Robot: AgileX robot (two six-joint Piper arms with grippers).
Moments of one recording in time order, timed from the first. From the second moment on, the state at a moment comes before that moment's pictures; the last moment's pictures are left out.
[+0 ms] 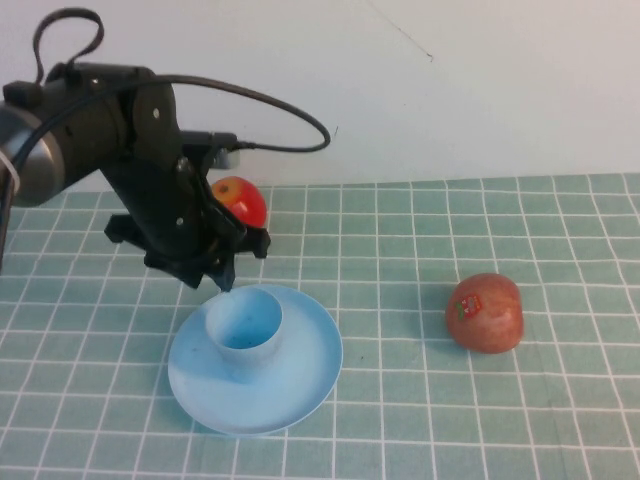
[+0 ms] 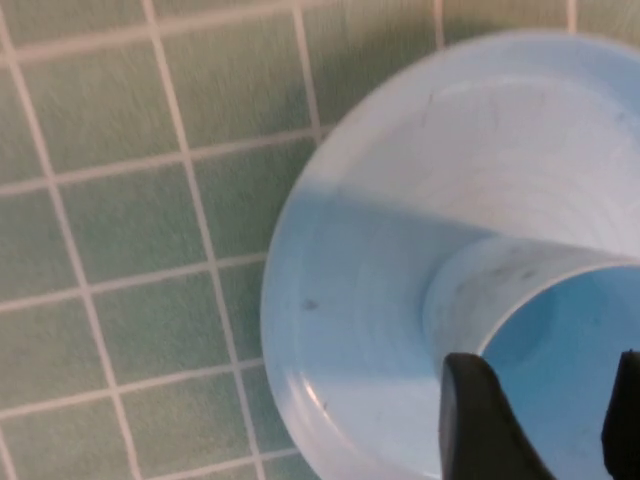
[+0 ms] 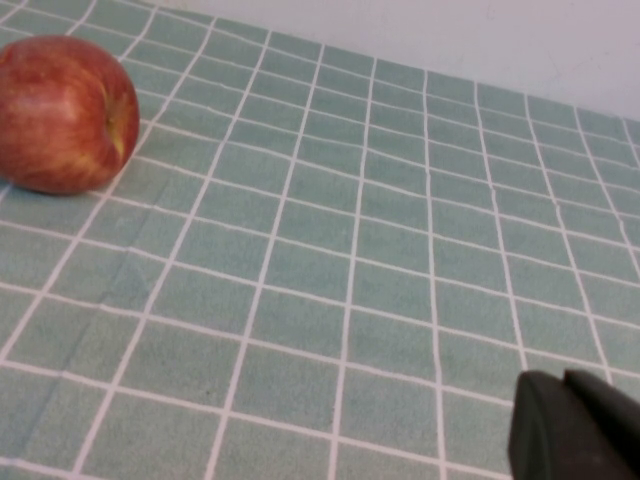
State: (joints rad) right arm 0.01 -0.01 0.03 -0.11 0.43 -0.12; left arm -0.34 1.83 -1.48 -0.08 1.08 -0.13
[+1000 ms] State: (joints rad) right arm 0.01 -0.01 0.03 -0.11 0.43 -0.12; left arm -0.34 0.98 -1.18 -0.05 0.90 -0.11
